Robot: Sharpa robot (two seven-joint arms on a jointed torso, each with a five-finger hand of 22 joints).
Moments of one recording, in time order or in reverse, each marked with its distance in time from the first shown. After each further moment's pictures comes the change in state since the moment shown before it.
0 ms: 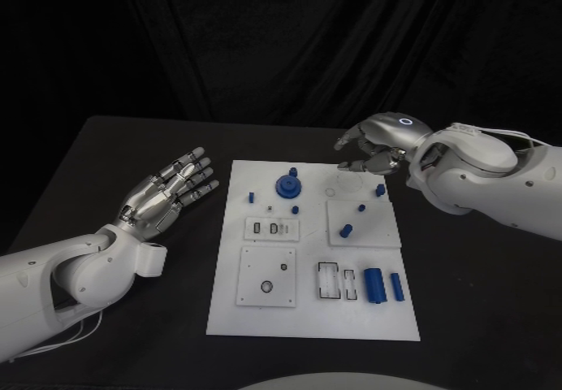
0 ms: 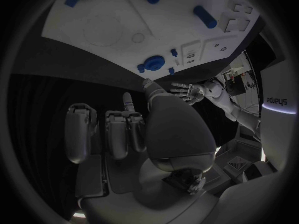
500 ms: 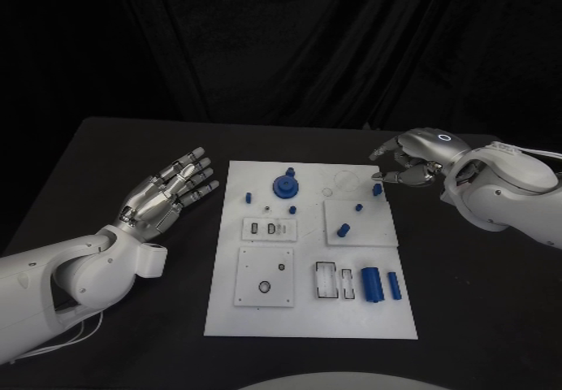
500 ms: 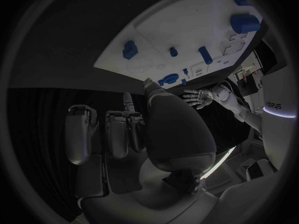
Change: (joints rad) left arm 0.000 0.015 0.000 -0.006 0.000 0.001 0.000; left_hand 0.000 0.000 0.003 -0.003 0.000 0.000 0.000 0.000 0.000 0.000 0.000 0.000 0.000 0.000 0.000 0.000 0.000 0.000 0.000 0.000 0.000 0.000; right arm -0.068 -0.139 -0.002 -0.013 0.000 -0.037 0.013; right_hand 0.007 -0.007 -0.015 0.015 -0.030 0.000 0.000 -0.008 -0.009 0.000 0.000 0.000 0.000 0.000 0.000 0.000 0.000 0.000 -0.004 -0.004 0.016 0.000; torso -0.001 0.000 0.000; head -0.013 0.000
